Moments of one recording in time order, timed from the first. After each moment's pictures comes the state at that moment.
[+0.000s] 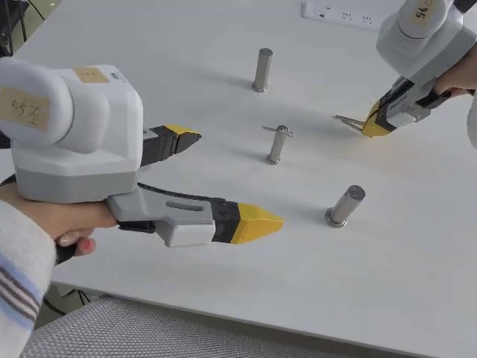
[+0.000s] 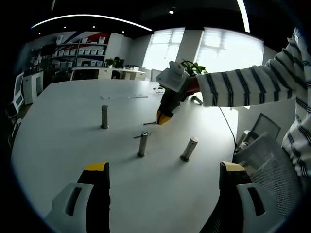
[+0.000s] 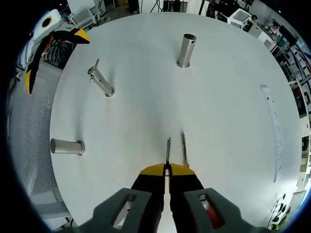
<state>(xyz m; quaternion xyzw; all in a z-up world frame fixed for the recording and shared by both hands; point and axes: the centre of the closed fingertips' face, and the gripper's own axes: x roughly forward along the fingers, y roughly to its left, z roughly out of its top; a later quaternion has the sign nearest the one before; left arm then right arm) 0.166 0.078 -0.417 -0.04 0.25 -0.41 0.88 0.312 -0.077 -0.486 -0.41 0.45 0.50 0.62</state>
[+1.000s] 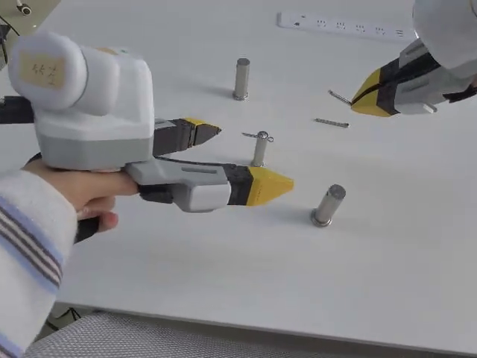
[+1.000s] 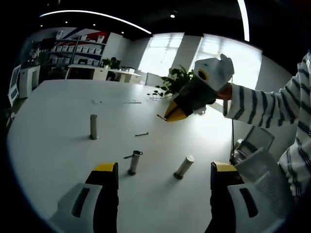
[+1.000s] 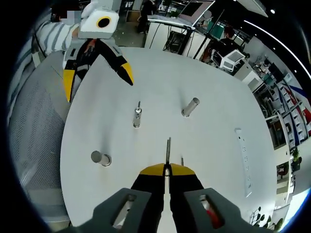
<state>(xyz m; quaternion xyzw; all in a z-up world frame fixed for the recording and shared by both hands) 0.191 0.043 -0.398 -0.08 0.25 -0.43 0.86 0.271 -0.052 -0.394 -0.43 0.27 0.52 0.69</state>
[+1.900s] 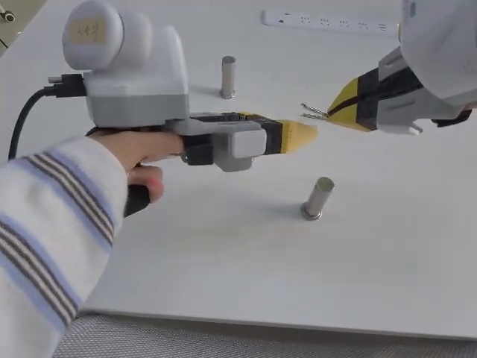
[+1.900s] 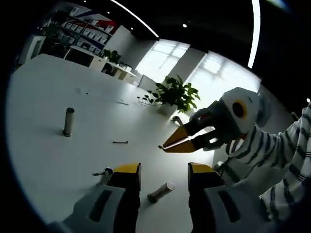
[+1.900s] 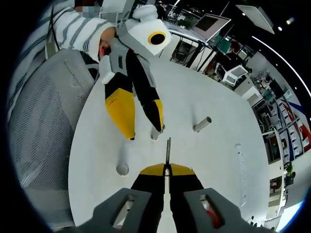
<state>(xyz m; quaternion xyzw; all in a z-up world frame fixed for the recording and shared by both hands) 0.211 -0.004 -0.379 -0.22 0.27 -0.46 0.82 0.227 -0.030 -0.384 -0.45 0.22 0.54 0.68</state>
